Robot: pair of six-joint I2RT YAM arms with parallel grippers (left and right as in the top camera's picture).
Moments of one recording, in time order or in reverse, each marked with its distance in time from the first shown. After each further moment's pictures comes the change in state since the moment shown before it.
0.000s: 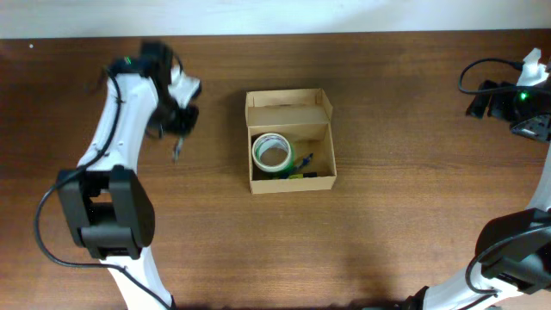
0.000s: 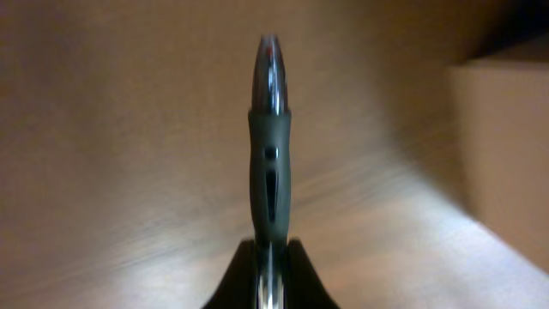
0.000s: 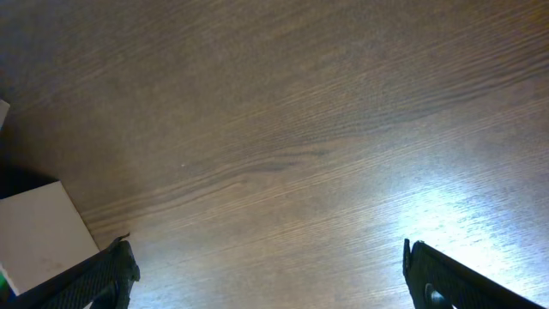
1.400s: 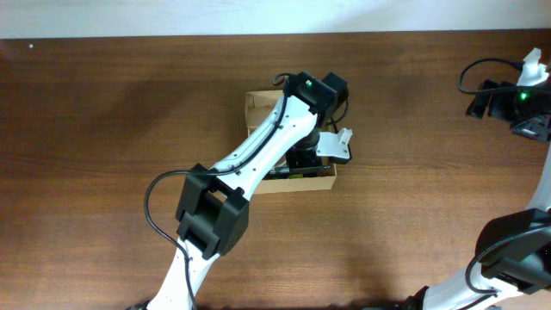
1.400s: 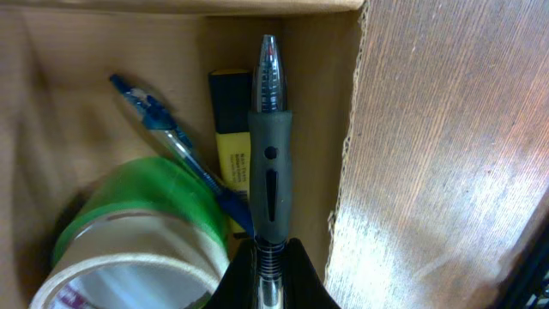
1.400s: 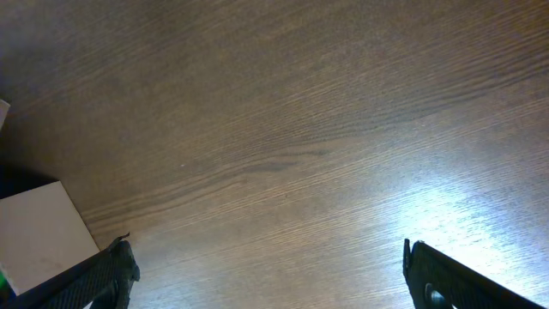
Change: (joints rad) left arm -0.663 0.267 0.327 -0.277 -0.039 0.472; right arm 0.000 0.000 0.000 0.000 0.000 0.000
